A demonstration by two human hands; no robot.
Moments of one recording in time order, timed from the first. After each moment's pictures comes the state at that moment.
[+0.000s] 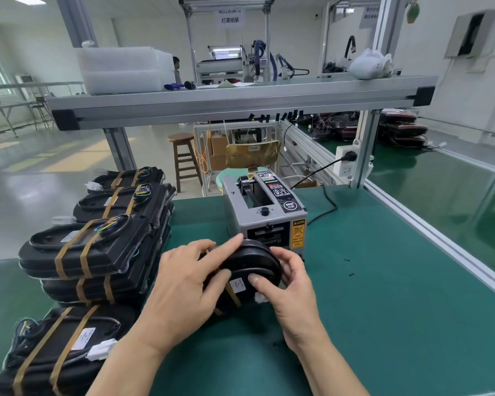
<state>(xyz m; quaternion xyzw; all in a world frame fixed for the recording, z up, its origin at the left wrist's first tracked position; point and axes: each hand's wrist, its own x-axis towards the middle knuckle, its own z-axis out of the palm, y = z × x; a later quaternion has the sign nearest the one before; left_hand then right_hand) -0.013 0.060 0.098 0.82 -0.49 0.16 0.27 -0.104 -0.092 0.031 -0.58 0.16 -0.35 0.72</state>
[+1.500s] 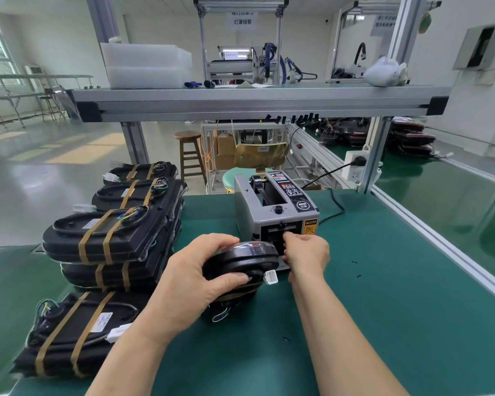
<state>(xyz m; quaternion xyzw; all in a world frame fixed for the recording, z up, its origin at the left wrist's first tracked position) -0.009 0.075 0.102 0.73 -0.45 -0.01 0.51 -0.047 -0.125 0.074 -0.53 0.48 -0.35 0.60</state>
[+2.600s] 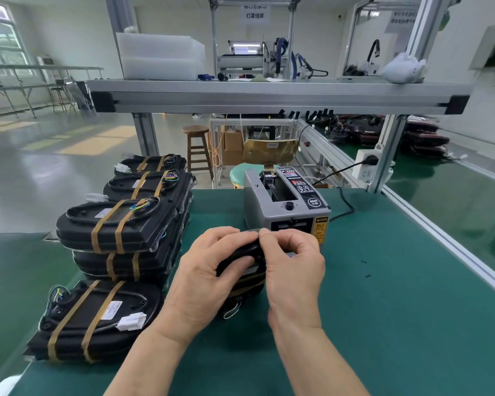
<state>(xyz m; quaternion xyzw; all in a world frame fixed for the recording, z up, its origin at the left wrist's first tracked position) -0.016 0.072 0.091 0.71 -0.47 0.14 0.50 -0.082 -0.032 0.100 -0.55 0.27 -0.49 0.62</state>
